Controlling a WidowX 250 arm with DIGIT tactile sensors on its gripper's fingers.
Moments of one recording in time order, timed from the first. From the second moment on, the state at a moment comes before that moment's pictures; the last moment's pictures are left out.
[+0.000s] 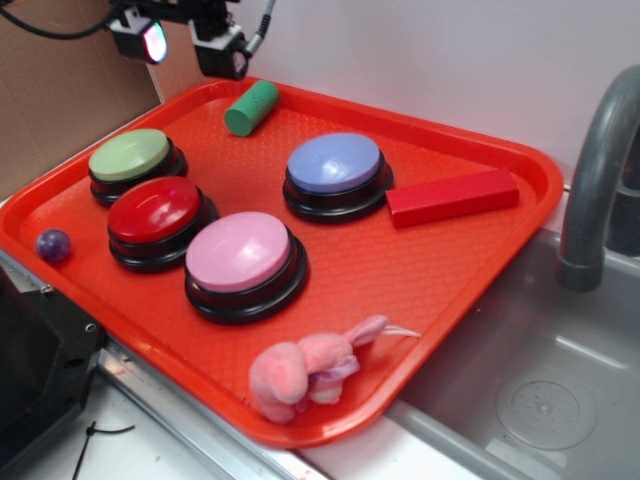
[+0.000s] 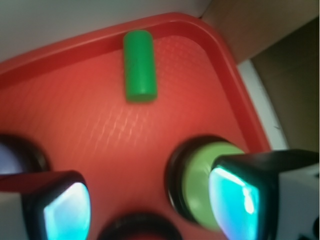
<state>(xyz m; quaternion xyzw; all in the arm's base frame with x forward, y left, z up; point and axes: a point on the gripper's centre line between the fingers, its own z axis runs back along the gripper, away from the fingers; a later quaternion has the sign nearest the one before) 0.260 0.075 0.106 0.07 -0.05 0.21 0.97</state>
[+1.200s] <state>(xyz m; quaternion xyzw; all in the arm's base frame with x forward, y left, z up) 0.312 0.114 0.022 0.06 -0.04 0.21 0.97</state>
